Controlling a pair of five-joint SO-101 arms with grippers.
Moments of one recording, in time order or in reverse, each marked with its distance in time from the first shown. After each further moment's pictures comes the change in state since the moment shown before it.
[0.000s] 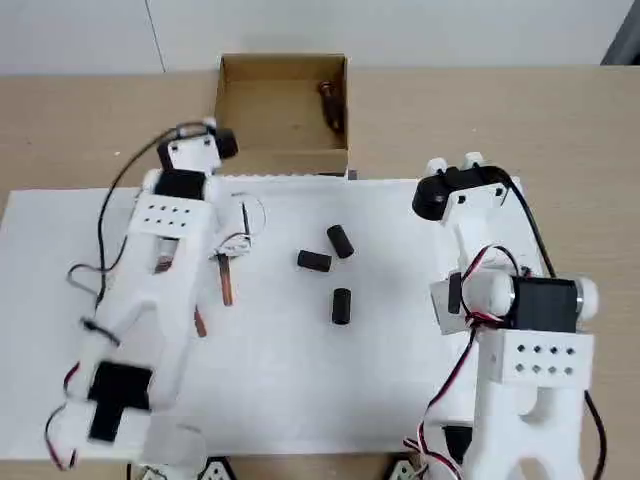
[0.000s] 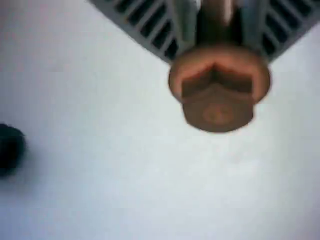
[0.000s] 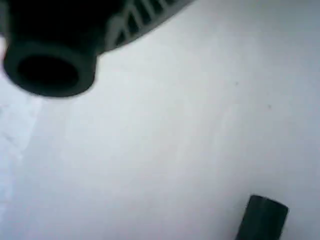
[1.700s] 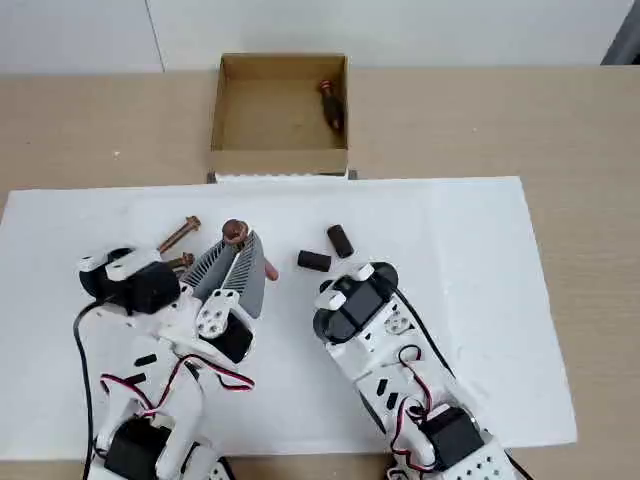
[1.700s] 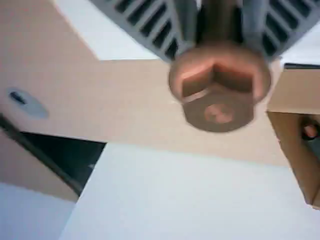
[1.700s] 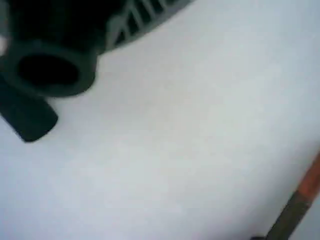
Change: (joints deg) left arm 14.3 -100.5 70.8 -46.7 9.5; right arm -34.7 -58.4 68.7 -52.5 -10.1
